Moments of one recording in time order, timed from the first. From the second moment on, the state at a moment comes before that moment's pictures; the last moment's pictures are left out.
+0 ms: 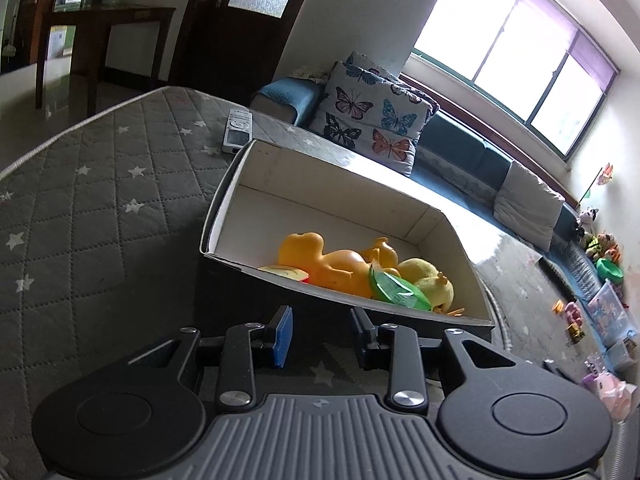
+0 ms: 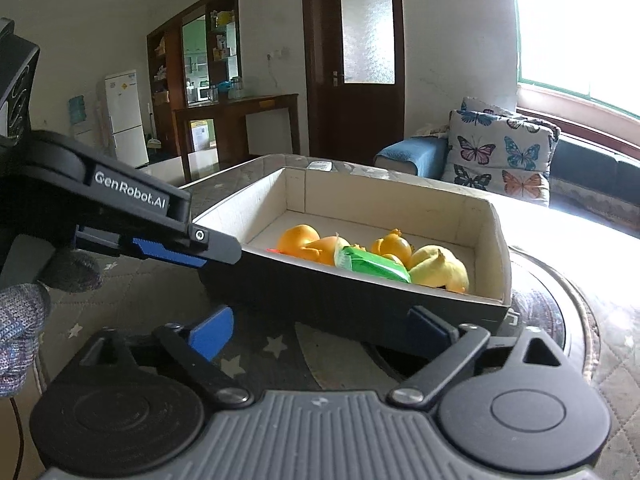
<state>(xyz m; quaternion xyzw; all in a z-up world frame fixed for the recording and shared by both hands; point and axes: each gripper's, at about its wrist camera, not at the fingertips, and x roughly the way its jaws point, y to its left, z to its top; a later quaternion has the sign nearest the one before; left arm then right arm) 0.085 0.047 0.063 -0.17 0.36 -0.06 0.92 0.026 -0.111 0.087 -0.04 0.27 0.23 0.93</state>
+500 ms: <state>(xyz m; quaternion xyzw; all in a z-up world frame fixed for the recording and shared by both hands) 0.071 0.039 0.056 -0.12 0.36 -0.06 0.92 0.024 -0.115 0.085 -0.04 0.27 0.21 0.94</state>
